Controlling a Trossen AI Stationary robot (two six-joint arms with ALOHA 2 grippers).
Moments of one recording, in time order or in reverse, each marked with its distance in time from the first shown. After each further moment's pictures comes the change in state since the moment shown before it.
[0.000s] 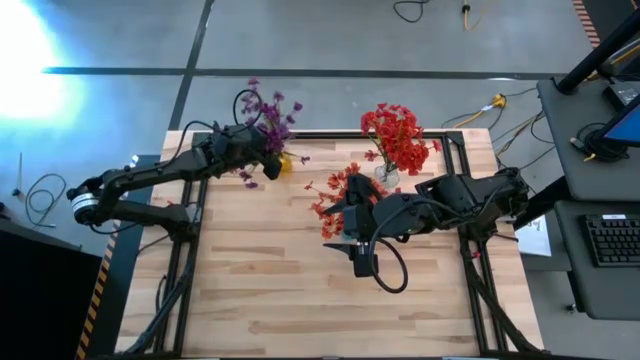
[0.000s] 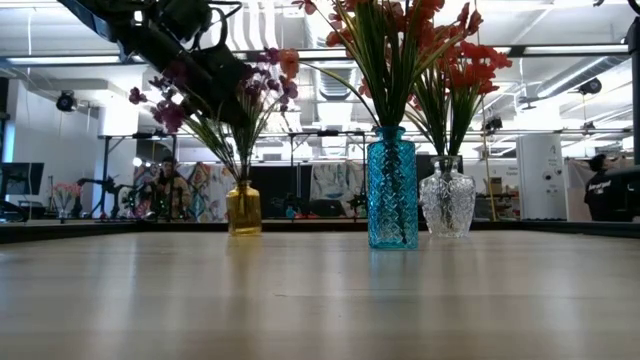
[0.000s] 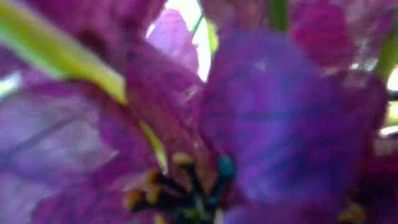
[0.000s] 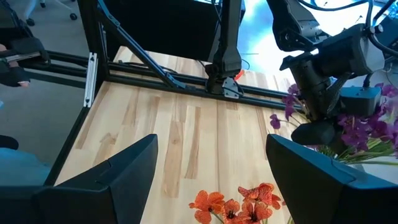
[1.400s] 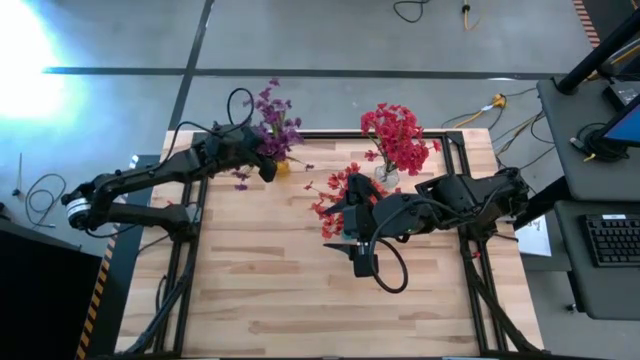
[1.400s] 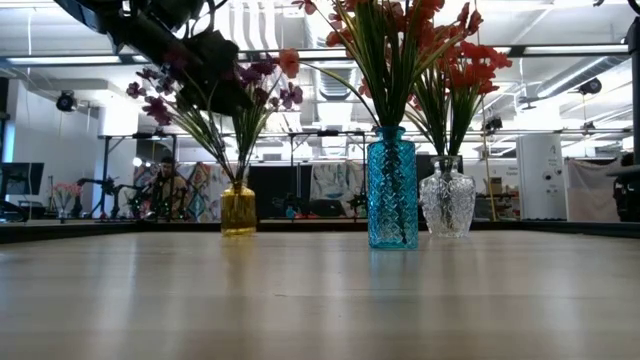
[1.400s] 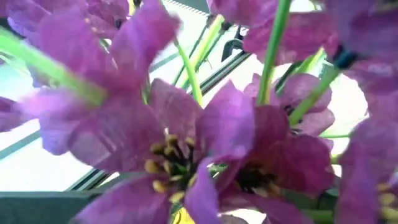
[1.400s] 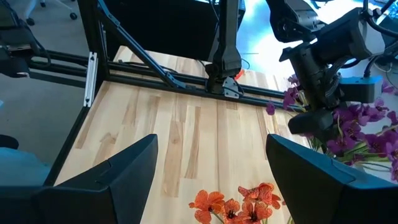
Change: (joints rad) left arm 0.000 -0.070 0.000 -0.020 0.089 0.000; right arm 0.000 0.000 0.000 -0.001 0.000 0.000
